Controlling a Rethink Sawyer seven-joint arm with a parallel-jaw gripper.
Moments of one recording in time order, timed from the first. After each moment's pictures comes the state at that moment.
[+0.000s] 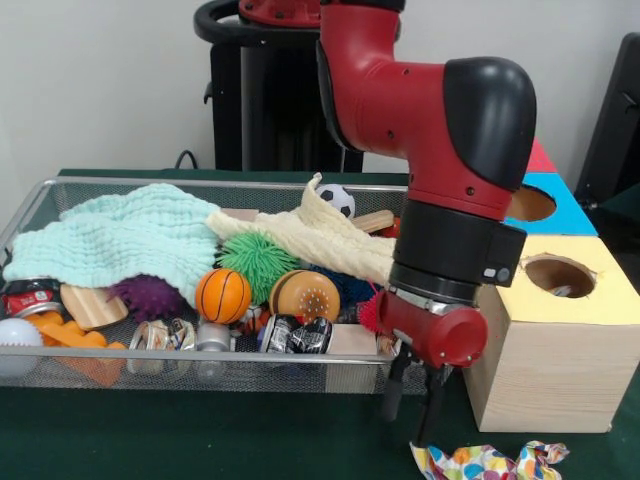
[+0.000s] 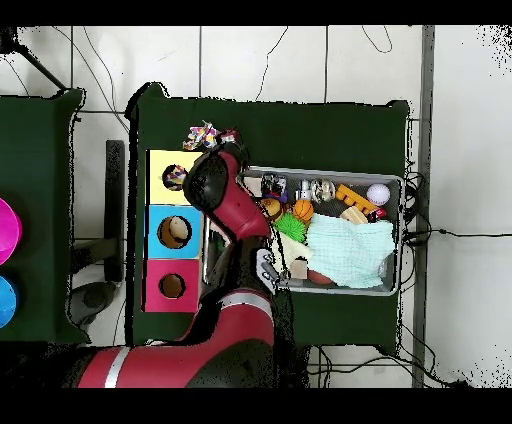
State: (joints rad) arm 0.05 -0.28 -0.10 1.50 0.90 -0.22 2.14
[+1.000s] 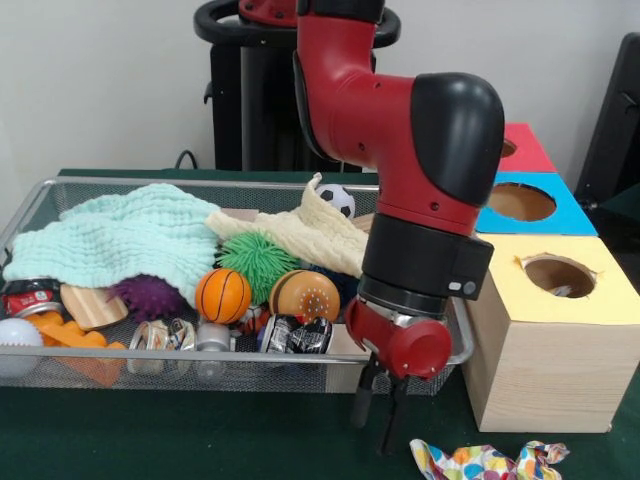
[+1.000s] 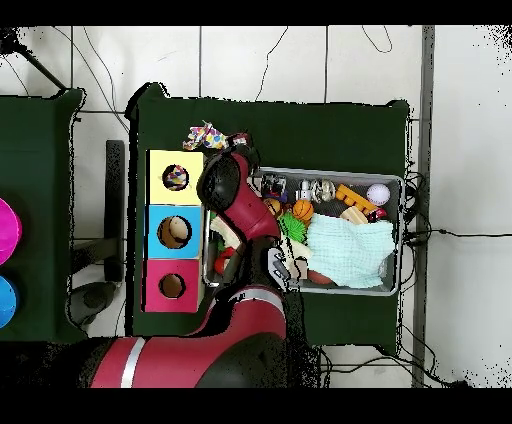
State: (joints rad) arm 0.03 -0.26 -0.10 1.50 0.90 -0.22 2.14
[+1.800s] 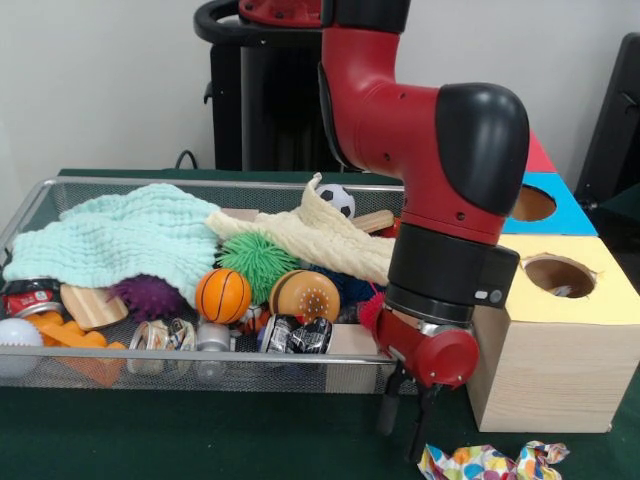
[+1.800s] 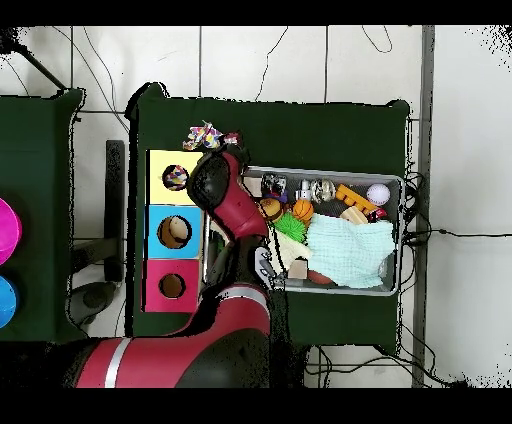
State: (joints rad) arm 0.07 -0.24 -0.10 1.48 0.97 -0.22 2.14
